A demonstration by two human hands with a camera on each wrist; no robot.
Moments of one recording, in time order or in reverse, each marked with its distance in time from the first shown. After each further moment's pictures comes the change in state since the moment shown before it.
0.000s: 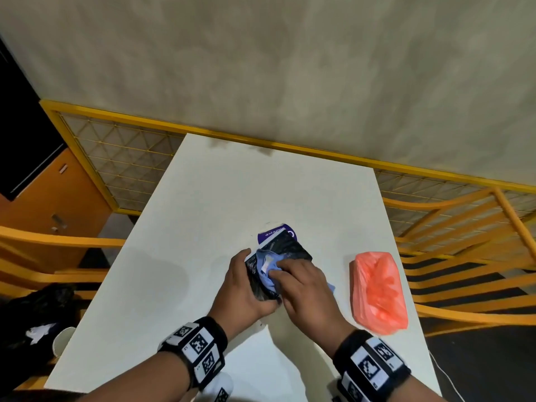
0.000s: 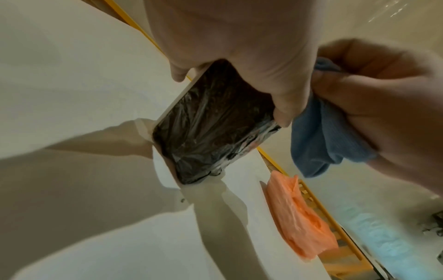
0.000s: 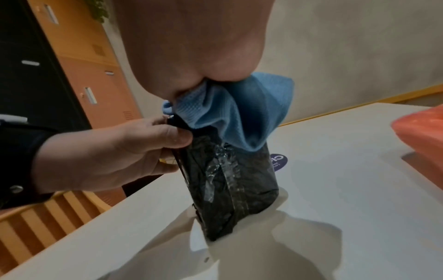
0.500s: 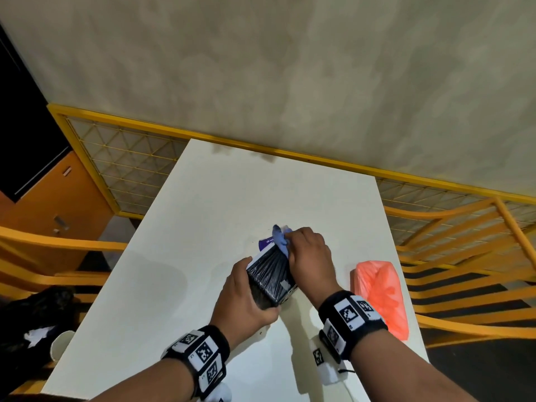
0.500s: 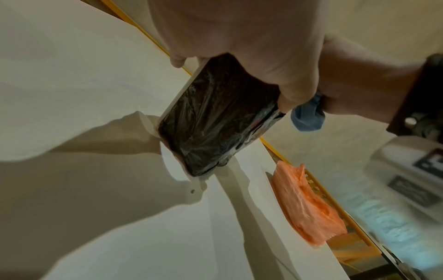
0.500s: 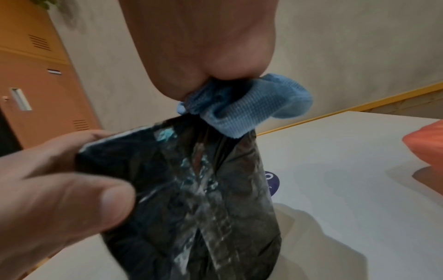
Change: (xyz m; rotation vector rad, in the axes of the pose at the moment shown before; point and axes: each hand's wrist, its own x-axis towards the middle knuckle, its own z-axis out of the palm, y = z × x) left_hand -0.002 0.003 0.002 0.134 0.068 0.034; right_hand 0.067 0.035 0.005 -0.103 0.037 0.310
